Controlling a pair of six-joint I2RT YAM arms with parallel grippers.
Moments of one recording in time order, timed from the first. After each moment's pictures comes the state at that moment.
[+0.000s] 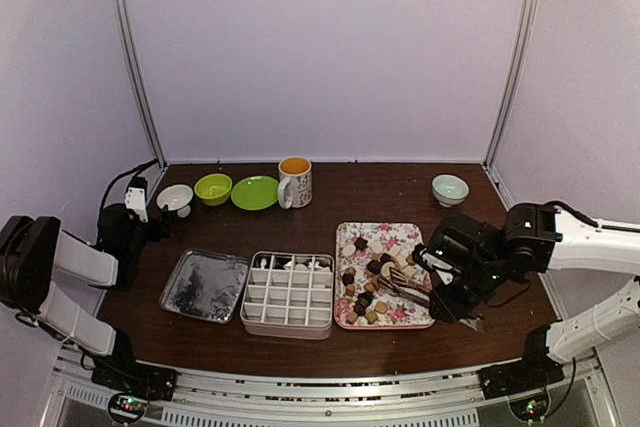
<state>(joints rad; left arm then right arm) 0.01 1.42 0.30 0.97 -0.15 0.18 1.08 1.16 0.96 -1.08 0.10 0.52</state>
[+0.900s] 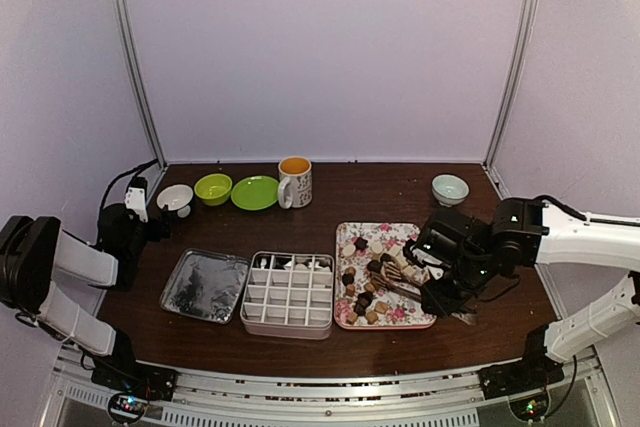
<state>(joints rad) 0.01 1.42 0.30 0.97 -0.15 0.18 1.06 1.24 1.01 -1.07 0.12 0.47</state>
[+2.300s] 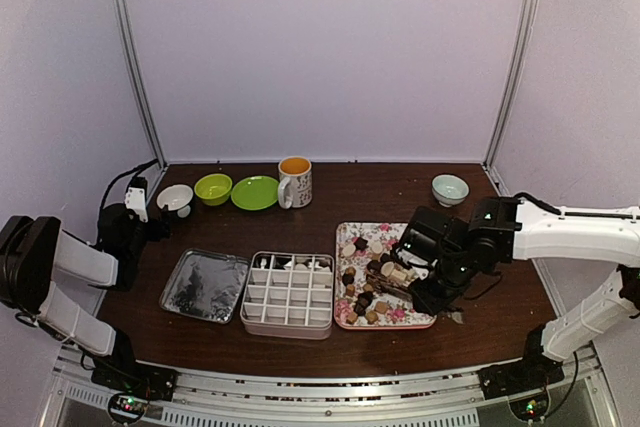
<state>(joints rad) 0.01 1.42 0.30 0.97 -0.15 0.18 1.05 1.36 1.05 -1.03 0.09 0.44</state>
